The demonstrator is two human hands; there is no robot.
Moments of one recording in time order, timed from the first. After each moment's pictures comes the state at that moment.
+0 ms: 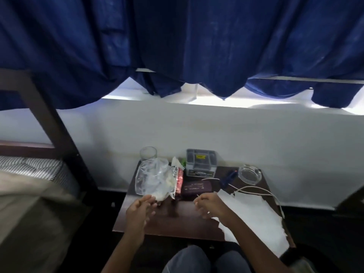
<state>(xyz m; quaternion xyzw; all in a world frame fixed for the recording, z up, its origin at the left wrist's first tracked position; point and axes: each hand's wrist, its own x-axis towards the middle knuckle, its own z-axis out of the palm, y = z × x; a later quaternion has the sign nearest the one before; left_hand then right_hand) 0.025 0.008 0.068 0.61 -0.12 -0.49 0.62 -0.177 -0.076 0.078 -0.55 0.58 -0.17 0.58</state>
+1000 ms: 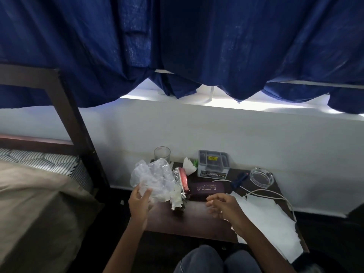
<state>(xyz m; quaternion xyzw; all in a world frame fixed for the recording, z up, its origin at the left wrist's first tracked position) 0.083 -0.016 0.039 0.64 -0.13 -0.40 0.64 -0.163 -0.049 0.091 -0.49 0.56 -0.29 0.61</state>
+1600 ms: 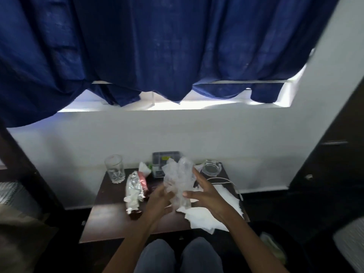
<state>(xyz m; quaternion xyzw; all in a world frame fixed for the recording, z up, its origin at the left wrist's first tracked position) -0.095 -0.009 0.111 0.53 -0.33 -0.61 0.49 -0.257 -0.017 0.142 -0.51 0.45 -0.37 0.63</state>
